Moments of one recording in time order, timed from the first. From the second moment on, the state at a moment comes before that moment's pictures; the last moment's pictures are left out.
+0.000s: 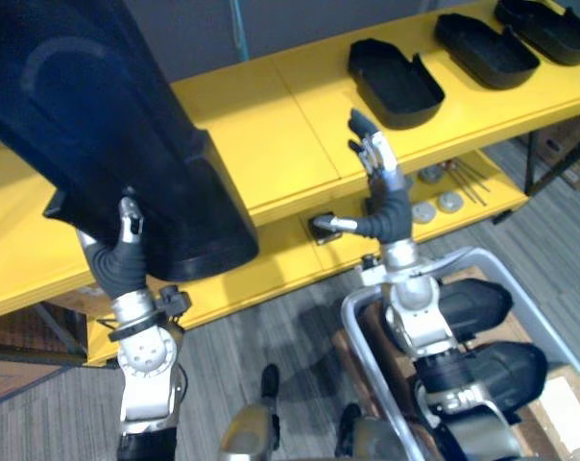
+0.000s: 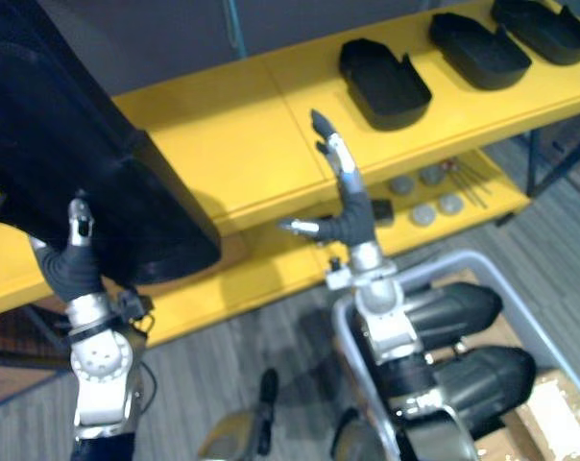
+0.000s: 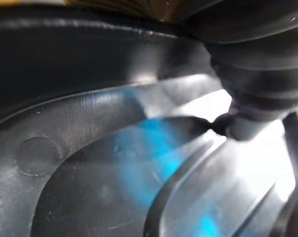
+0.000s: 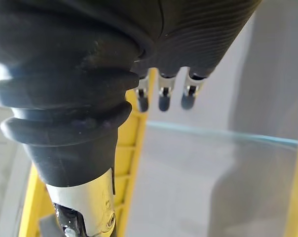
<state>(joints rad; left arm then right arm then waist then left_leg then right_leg) 0.02 0.11 0.14 -0.29 0.06 -0.35 0.39 -0.41 -0.17 0.20 0.12 -0.01 -0.64 0.01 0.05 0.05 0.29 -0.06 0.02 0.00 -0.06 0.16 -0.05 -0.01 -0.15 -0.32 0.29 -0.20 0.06</state>
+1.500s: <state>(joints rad) 0.03 0.17 0.09 -0.32 0.05 -0.24 0.22 -0.24 -0.13 0.17 -0.13 -0.04 -0.58 -0.05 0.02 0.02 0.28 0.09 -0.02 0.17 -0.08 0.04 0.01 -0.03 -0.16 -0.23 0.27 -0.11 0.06</state>
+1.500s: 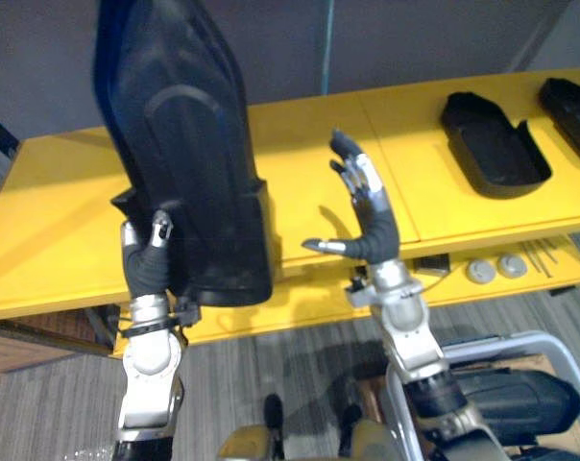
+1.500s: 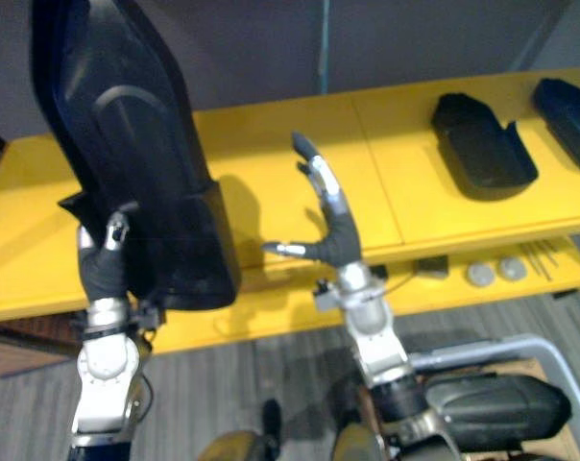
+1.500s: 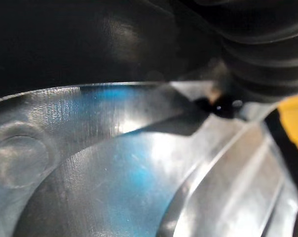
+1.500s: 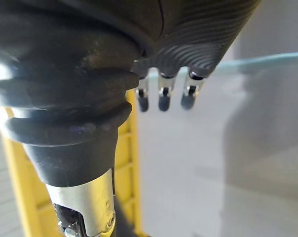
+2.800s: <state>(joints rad) -0.74 0.37 0.25 0.67 -0.29 0.45 0.63 0.31 -0.13 -0.12 -0.46 0.07 -0.45 -0.14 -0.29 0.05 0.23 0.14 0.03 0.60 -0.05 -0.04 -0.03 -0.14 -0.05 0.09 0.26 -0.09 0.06</state>
